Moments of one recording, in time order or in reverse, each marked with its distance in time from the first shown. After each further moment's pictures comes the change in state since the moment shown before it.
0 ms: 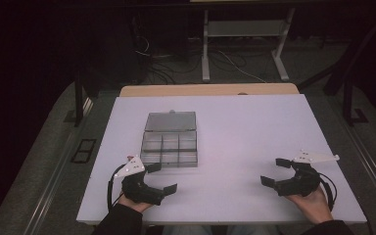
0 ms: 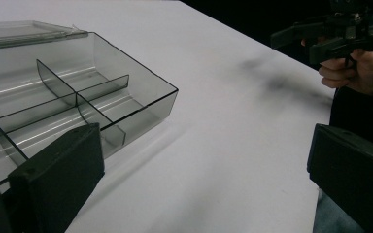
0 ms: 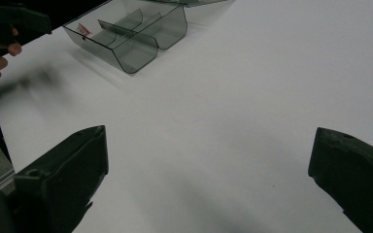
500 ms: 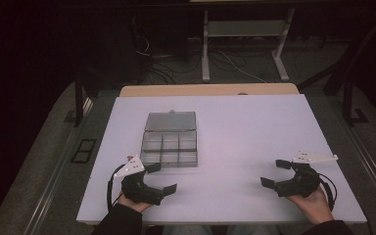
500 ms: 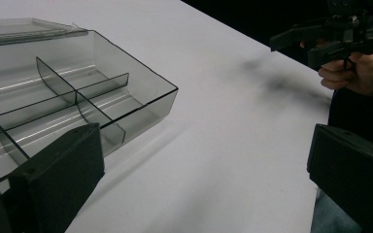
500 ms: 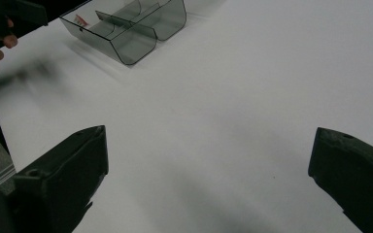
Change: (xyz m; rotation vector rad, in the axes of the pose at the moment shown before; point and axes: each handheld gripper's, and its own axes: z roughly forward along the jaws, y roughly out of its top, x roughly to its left) left arm 0.001 0.000 -0.001 0.002 -0.002 -0.008; right arm 0.000 -0.002 0.001 0.030 0.003 0.009
